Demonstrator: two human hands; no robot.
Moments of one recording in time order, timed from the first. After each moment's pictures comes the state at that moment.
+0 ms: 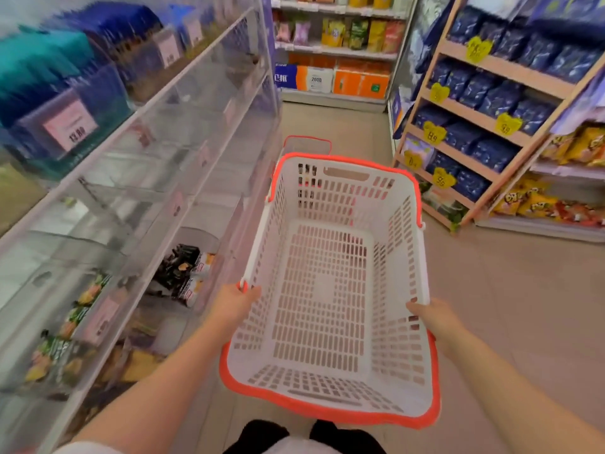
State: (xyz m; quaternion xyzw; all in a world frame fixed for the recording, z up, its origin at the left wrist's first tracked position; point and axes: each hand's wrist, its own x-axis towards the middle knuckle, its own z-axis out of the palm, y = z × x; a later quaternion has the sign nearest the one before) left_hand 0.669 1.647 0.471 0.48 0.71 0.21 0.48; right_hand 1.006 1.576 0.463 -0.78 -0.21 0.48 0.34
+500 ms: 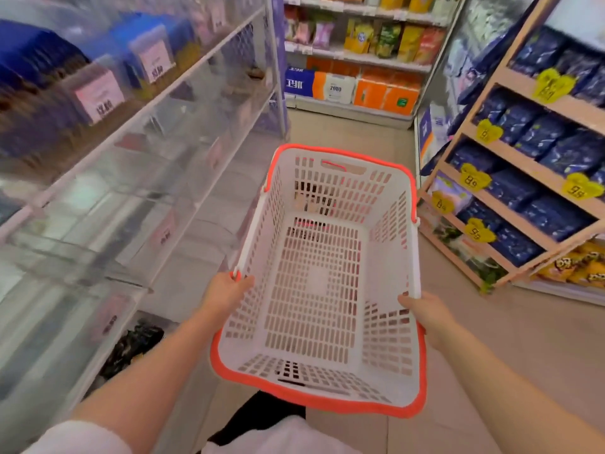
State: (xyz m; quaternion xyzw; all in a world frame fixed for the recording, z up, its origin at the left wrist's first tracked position) left_hand 0.733 1.987 0.452 0.43 0.72 0.25 0.48; right_hand 1.075 1.937 0.451 -0.77 -0.22 0.50 0.32
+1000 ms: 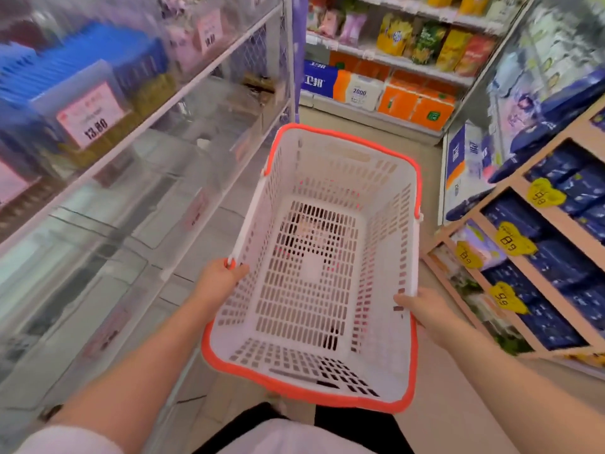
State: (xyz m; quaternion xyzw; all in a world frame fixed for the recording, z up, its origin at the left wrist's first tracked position) left_hand 0.755 2.247 0.452 0.40 0.74 0.26 0.47; right_hand 1.109 2.227 0.457 -0.77 -0.33 0.50 0.20
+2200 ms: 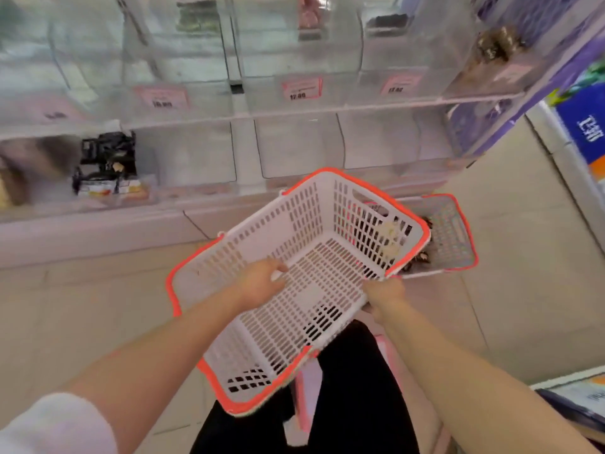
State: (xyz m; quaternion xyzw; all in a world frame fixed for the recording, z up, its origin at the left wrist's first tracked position) left_hand 0.983 2.191 0.367 0.27 0.85 0.20 0.40; right_hand 1.108 2.383 0.339 -0.65 -0.51 0.57 -0.03
